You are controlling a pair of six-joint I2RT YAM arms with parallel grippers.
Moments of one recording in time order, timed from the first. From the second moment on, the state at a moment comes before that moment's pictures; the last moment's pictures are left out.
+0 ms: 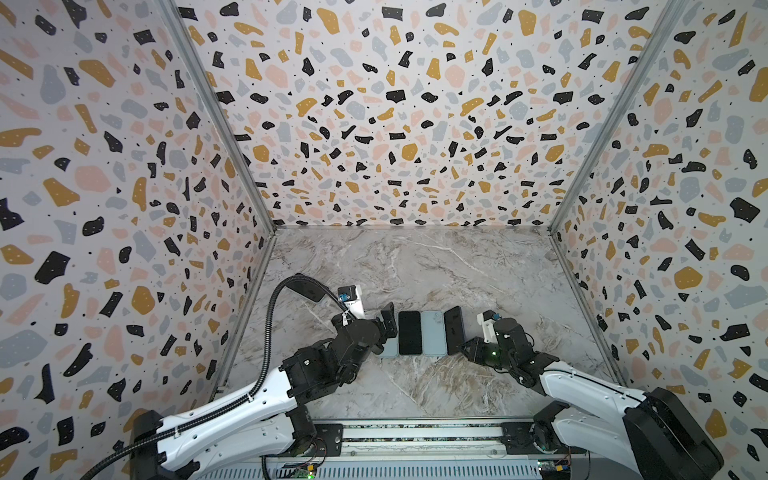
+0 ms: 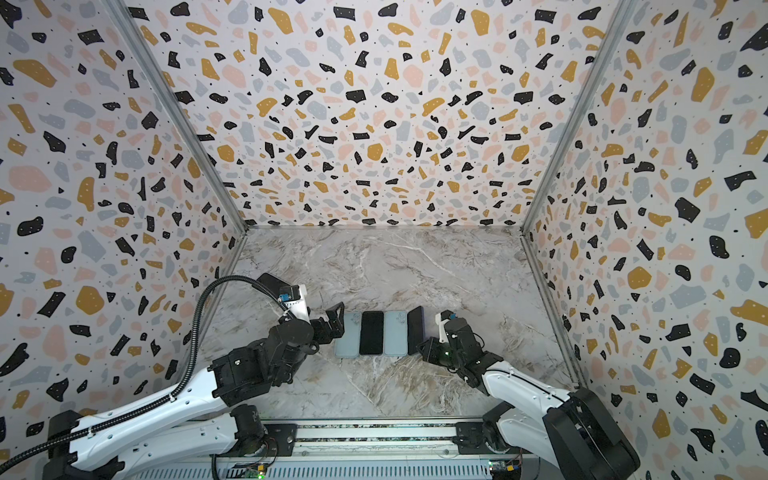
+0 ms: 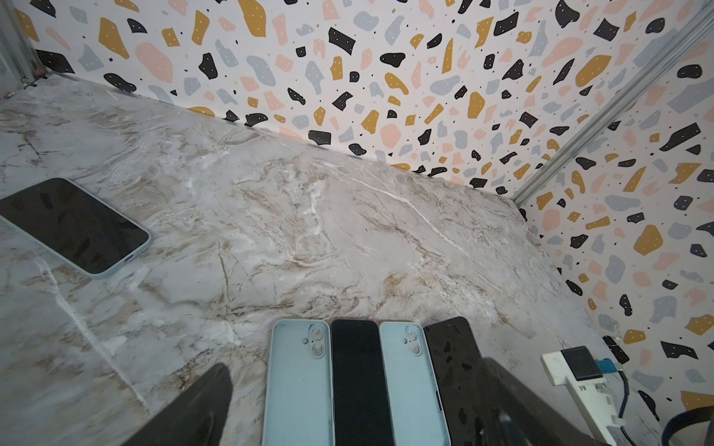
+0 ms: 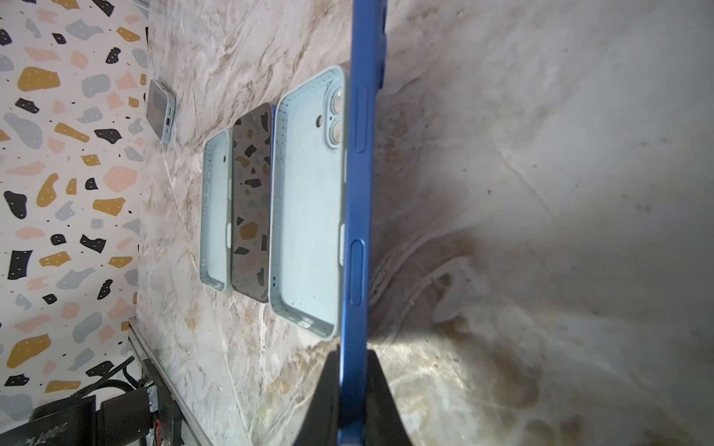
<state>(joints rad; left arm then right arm) -1.02 0.87 0.73 -0.35 -0.70 -0.73 0.55 1.10 0.28 0.10 -0.33 0.78</state>
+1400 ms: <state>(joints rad) -0.98 0.79 0.68 -0.37 -0.71 -0.77 0.77 1.35 0.35 0.37 -0.27 0.99</state>
